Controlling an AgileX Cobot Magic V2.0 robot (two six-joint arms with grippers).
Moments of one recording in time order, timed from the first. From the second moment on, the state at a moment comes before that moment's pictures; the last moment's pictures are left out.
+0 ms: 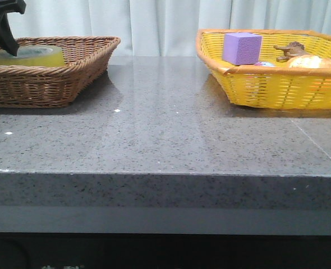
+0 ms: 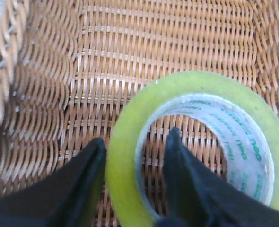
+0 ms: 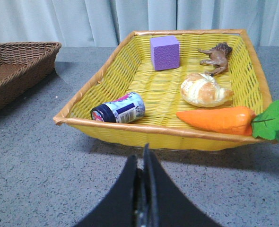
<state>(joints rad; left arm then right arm) -0.05 1.73 -1.42 -0.21 0.62 0.05 0.20 0.24 -0.35 0.05 0.30 0.08</state>
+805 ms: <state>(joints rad) -0.17 1.00 -0.86 -0.21 0.36 0.10 0.20 0.24 -0.35 0.05 0.30 0.08</state>
